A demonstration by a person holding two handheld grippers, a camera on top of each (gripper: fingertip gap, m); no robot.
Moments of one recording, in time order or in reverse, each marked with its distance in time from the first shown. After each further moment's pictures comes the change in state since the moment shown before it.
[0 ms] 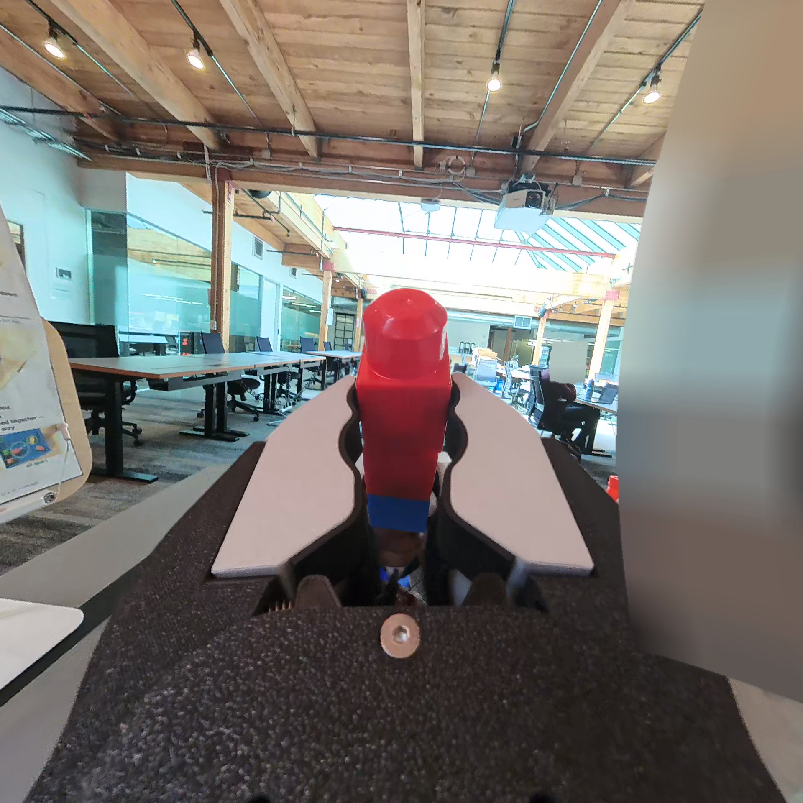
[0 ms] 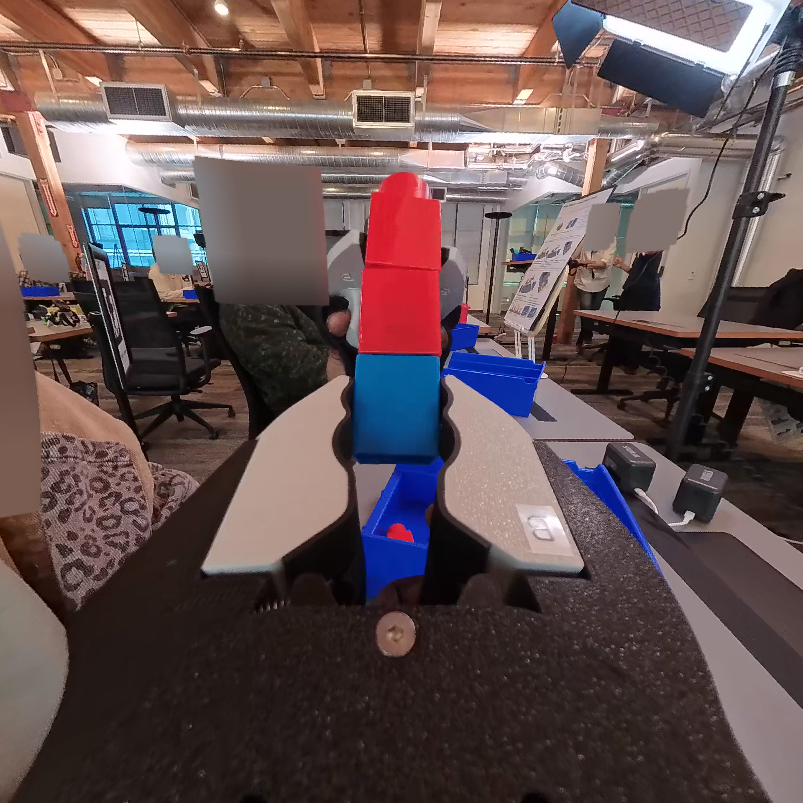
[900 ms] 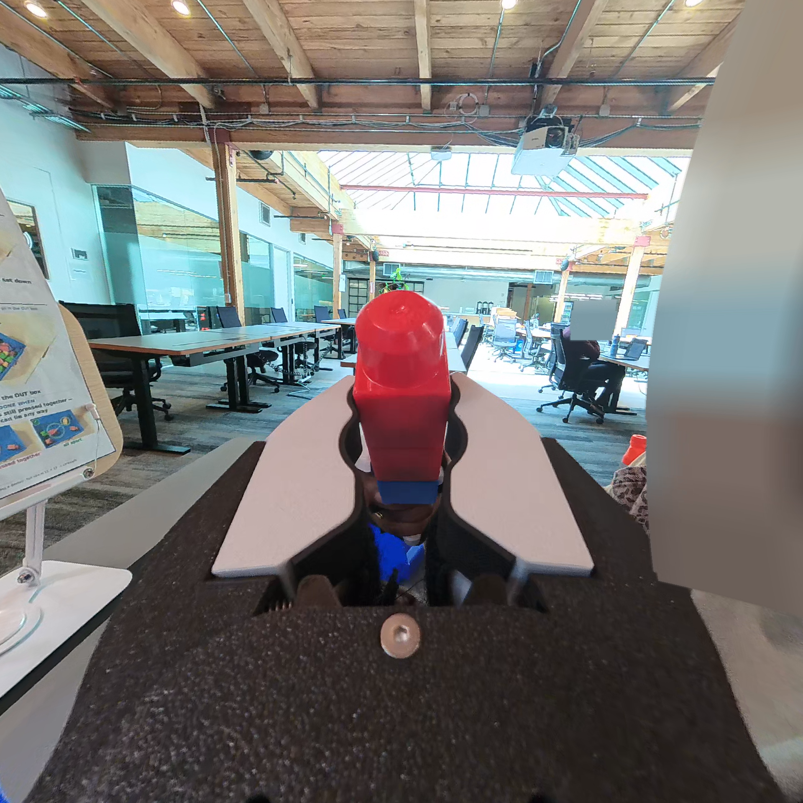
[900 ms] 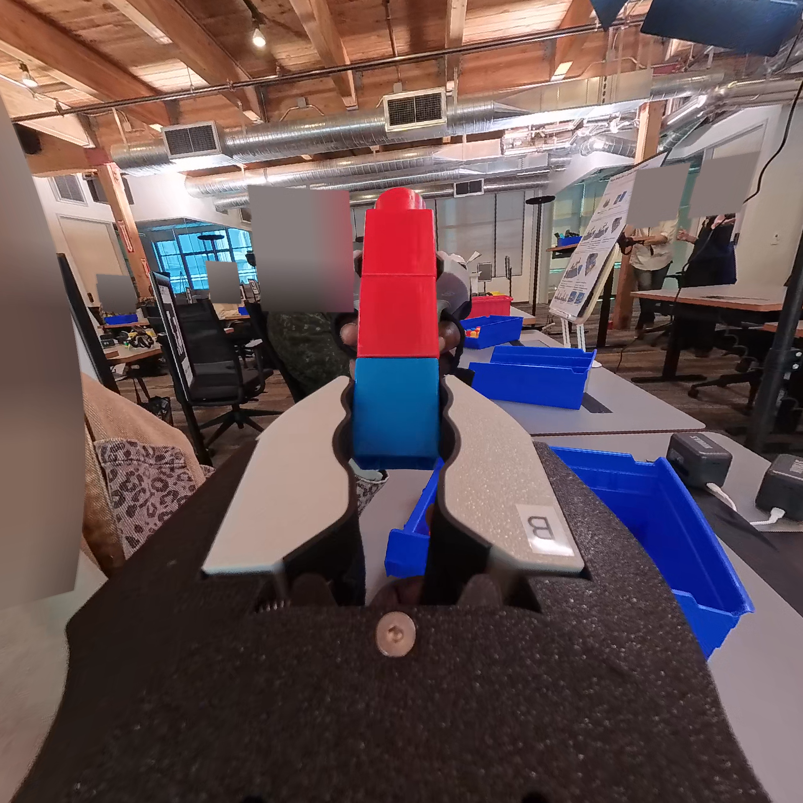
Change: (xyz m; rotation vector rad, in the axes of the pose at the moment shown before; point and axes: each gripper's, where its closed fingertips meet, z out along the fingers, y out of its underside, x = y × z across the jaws) left arm 0.004 0.010 -0.006 -0.101 -0.025 0.064; right arm -0.005 0.003 0.000 0.001 -0.088 0.117
